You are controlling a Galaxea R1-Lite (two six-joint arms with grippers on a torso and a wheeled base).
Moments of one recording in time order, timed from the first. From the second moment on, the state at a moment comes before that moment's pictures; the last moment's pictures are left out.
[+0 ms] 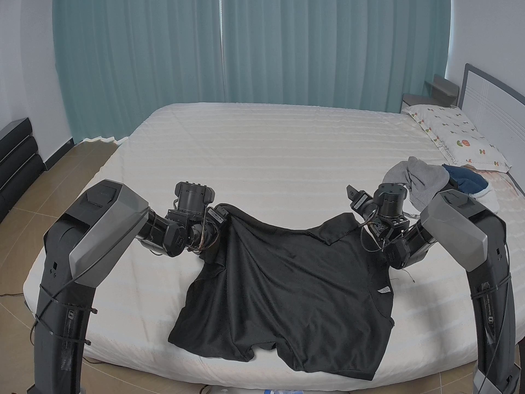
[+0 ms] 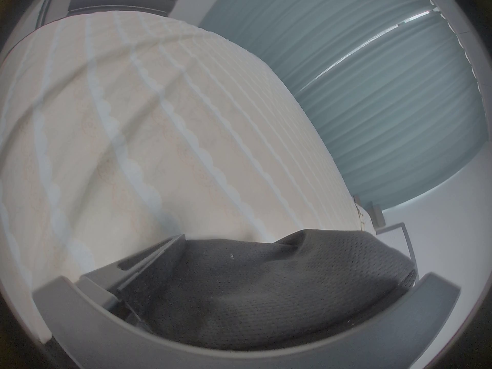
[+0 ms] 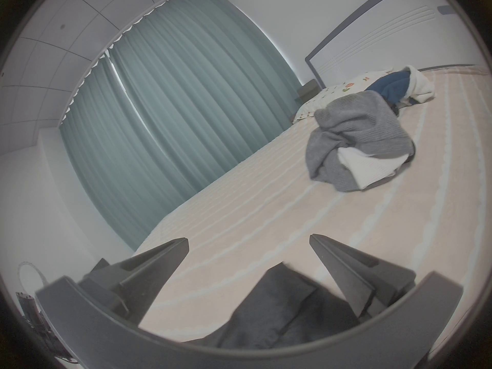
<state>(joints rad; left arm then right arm) -0.32 2.52 -1.56 -0.33 0.10 -1.08 0.24 2.58 -1.40 -1.05 -0.30 0.66</state>
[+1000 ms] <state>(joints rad) -0.21 2.38 -1.42 -0.17 -0.25 -0.94 0.23 2.31 -0.79 -1.09 -0.08 0.98</state>
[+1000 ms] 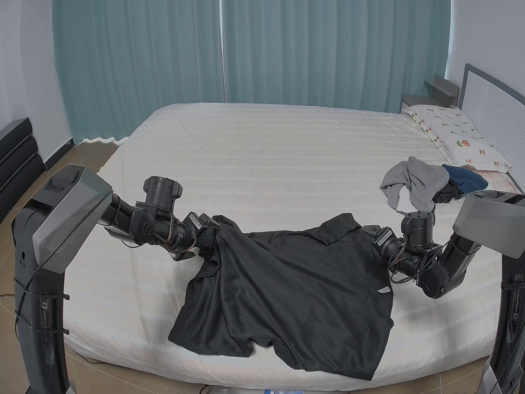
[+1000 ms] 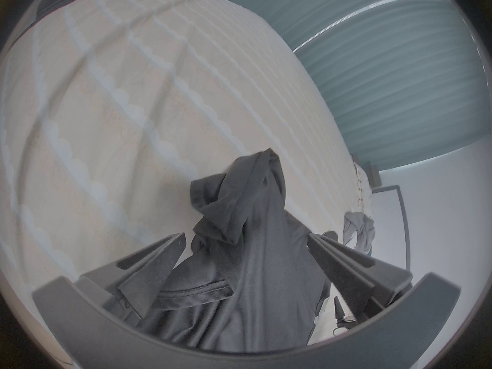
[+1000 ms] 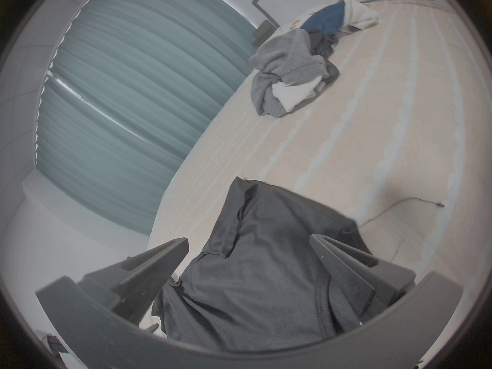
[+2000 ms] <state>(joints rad) -0.16 2.16 -0.65 -0.82 -0.23 -0.98 0.20 2.25 -0.40 -1.21 -0.01 0.78</state>
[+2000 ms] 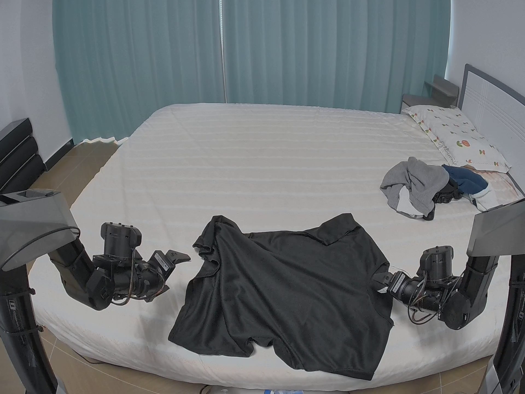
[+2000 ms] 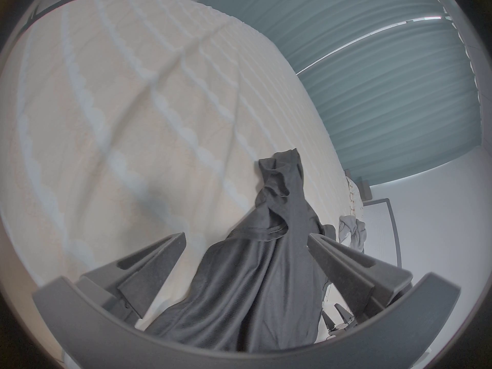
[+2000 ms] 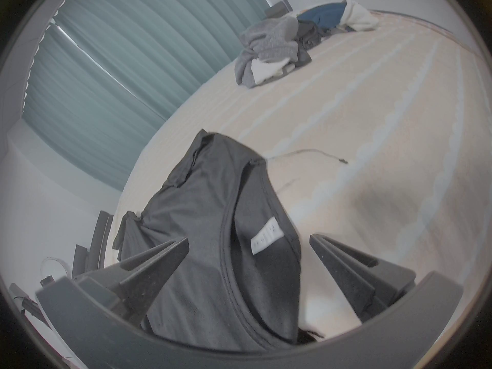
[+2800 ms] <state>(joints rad) -0.27 2.15 -0.50 -0.82 -0.14 -0.86 0.25 2.26 -0.29 -1.22 0.05 0.75</state>
